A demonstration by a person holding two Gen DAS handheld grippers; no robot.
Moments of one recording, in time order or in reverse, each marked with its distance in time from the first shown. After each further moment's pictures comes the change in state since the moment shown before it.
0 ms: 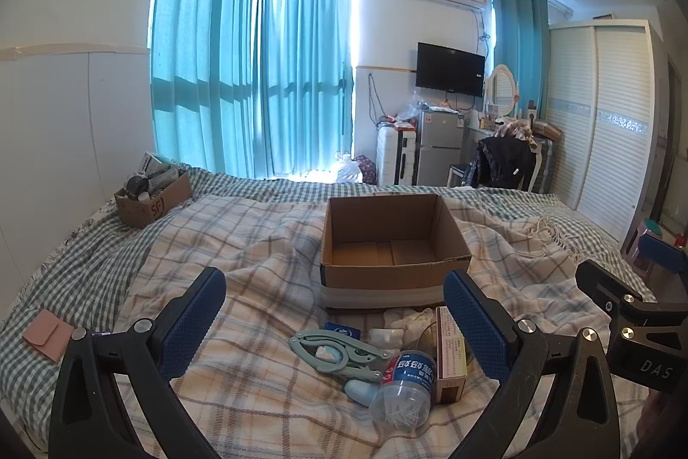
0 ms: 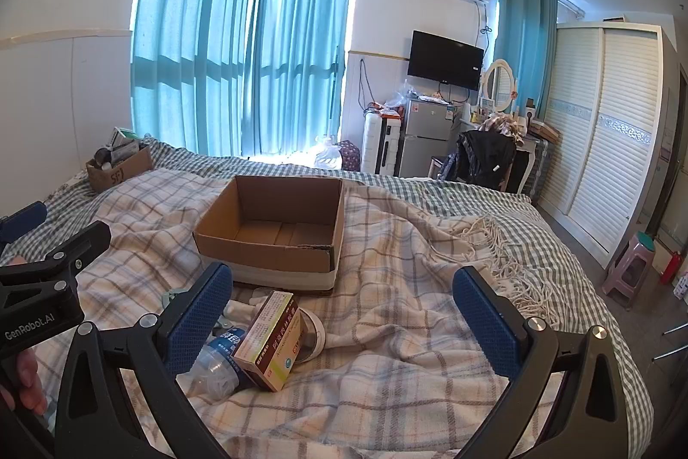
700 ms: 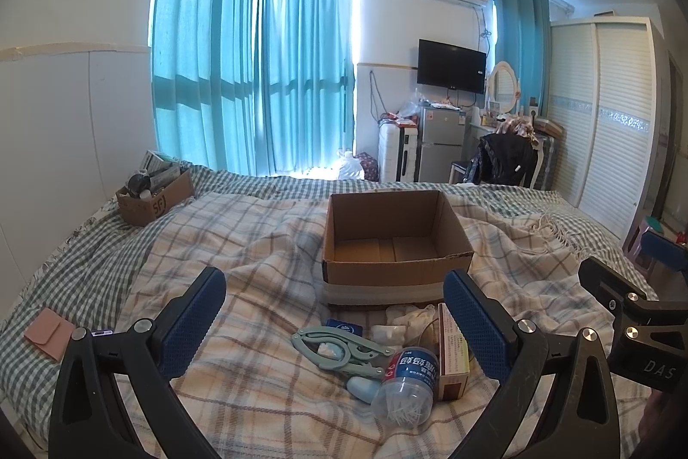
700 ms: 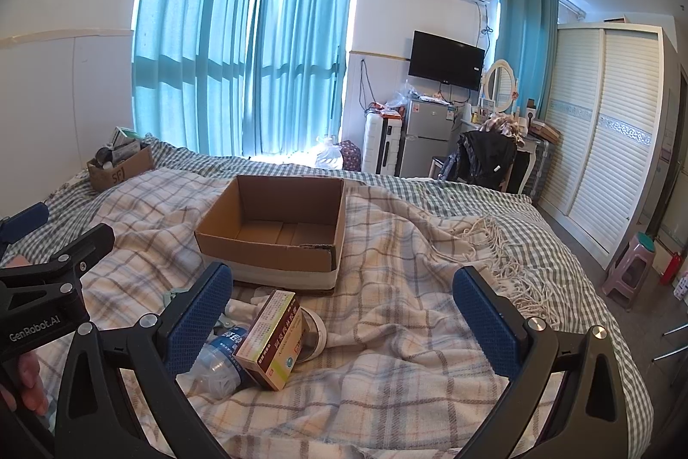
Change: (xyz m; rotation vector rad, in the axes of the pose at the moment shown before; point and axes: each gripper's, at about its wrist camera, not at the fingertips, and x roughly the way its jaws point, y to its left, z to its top) left arm 0.002 0.003 -0.002 0.000 0.008 0.007; right arm 0.000 0.001 0.000 -0.001 -0.001 0.000
